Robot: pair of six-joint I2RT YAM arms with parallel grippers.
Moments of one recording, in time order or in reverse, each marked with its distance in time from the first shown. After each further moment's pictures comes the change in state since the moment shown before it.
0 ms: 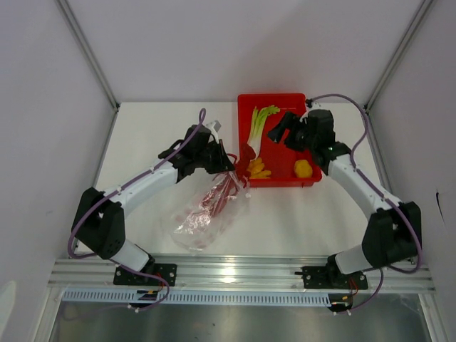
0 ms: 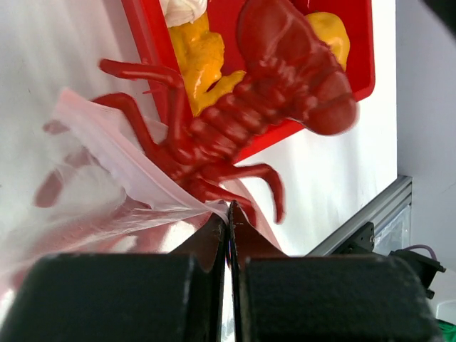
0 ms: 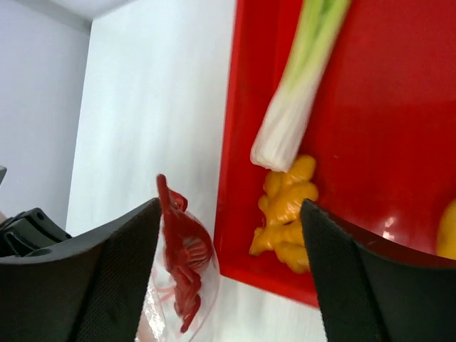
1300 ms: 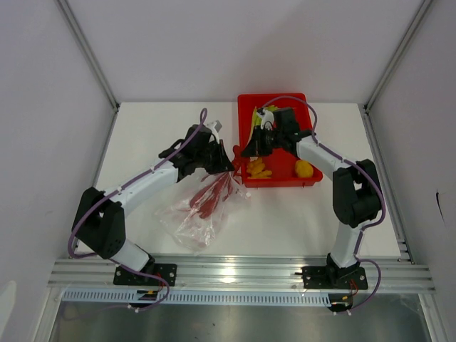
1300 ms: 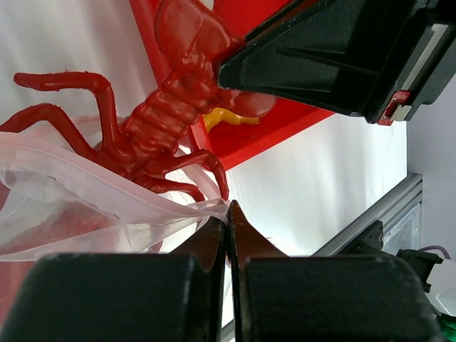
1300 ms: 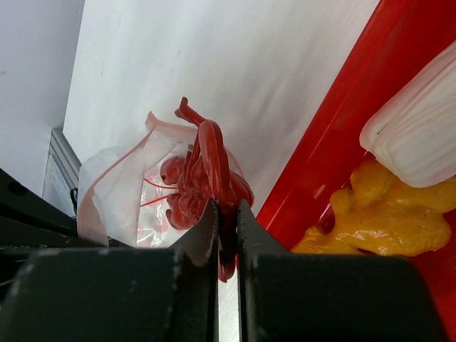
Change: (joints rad) left arm -0.008 0.004 0.010 -0.024 -0.011 0.025; right arm 0.087 0.466 0.306 -0.112 -0.452 -0.254
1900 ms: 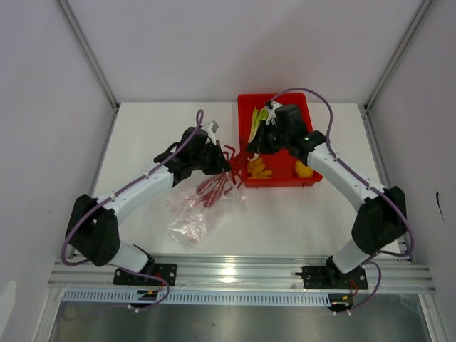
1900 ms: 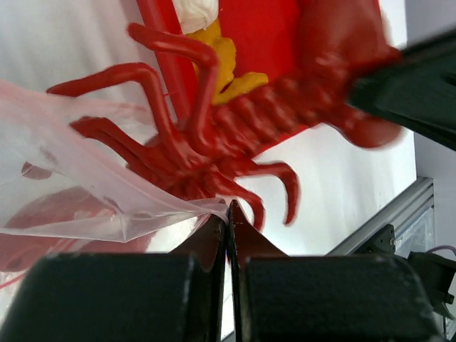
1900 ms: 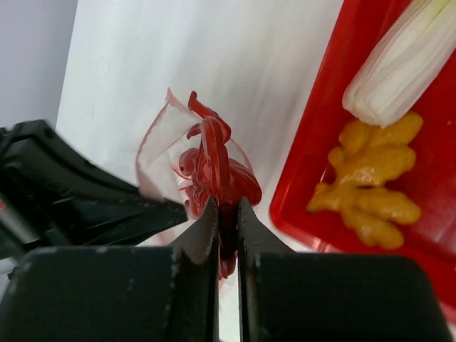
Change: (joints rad) left arm -0.001 -0.046 -0.032 0.016 -0.039 0.028; right arm 0.074 -0.231 -0.021 -0.127 0.280 0.090
